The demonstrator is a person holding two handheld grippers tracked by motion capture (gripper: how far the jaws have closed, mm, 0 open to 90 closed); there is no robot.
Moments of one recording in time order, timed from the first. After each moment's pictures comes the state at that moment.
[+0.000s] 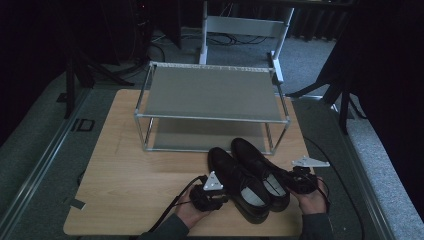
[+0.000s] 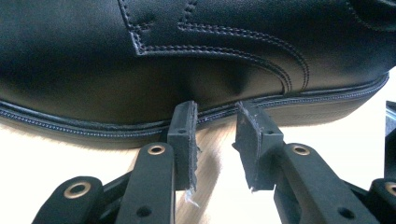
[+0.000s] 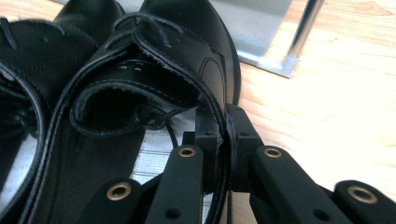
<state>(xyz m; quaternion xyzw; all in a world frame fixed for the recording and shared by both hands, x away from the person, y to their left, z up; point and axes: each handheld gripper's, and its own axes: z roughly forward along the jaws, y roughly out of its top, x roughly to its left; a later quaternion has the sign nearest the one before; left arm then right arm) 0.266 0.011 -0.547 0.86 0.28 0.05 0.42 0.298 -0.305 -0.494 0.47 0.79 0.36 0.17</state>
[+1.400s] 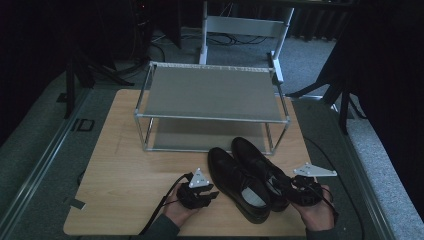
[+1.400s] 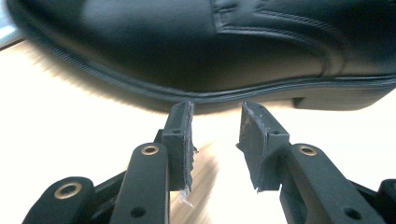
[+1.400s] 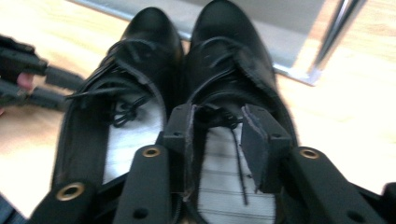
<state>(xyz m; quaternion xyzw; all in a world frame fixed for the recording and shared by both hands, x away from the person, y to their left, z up) 0.267 0.047 -0.545 0.84 0.32 0.07 0.42 0.253 -0.287 -0.454 0.45 0.79 0.37 0.16</state>
